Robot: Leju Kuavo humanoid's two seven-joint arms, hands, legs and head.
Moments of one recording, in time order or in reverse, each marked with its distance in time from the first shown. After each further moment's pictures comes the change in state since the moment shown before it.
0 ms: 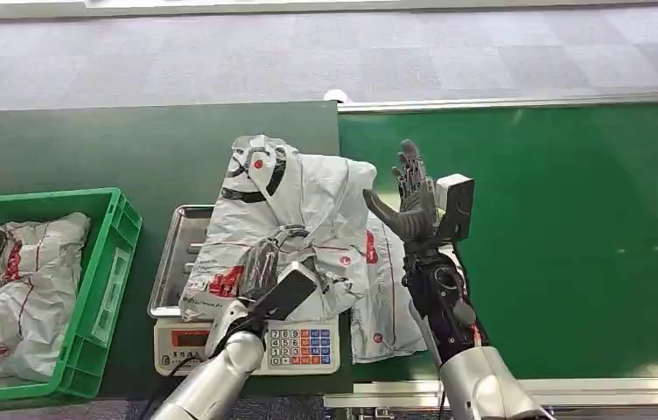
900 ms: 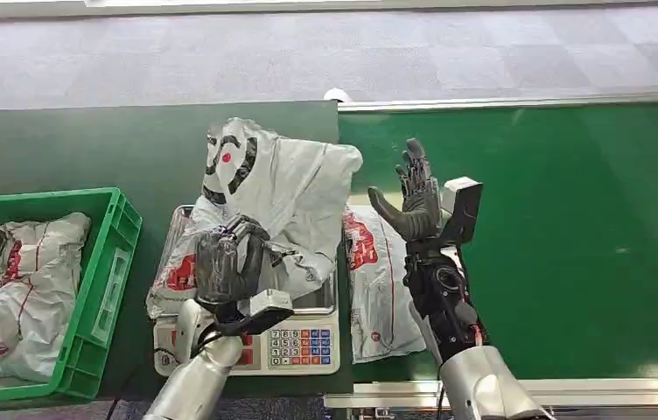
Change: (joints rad) left arm 0.087 -0.042 0.205 -0.279 -0.242 0.185 -0.321; right arm -0.007 0.000 -0.015 0.021 -0.029 0.020 -0.049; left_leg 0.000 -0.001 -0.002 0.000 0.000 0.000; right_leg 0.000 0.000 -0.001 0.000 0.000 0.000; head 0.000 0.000
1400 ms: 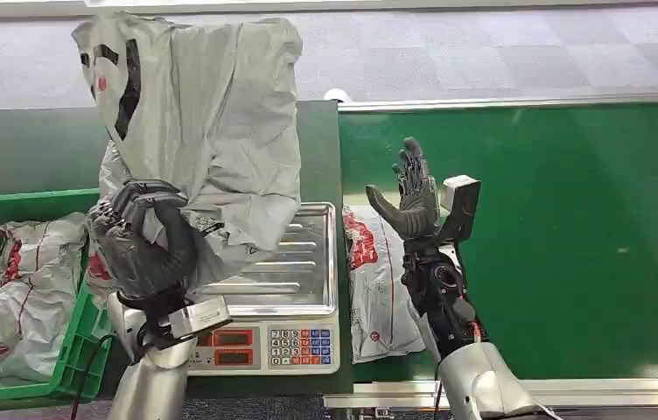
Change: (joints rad) left arm 0.075 0.000 -0.036 -0.525 0.066 0.000 0.000; right arm -0.015 0.004 0.002 0.027 -0.015 0.009 -0.003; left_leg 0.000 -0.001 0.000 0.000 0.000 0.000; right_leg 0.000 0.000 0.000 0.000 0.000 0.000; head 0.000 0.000
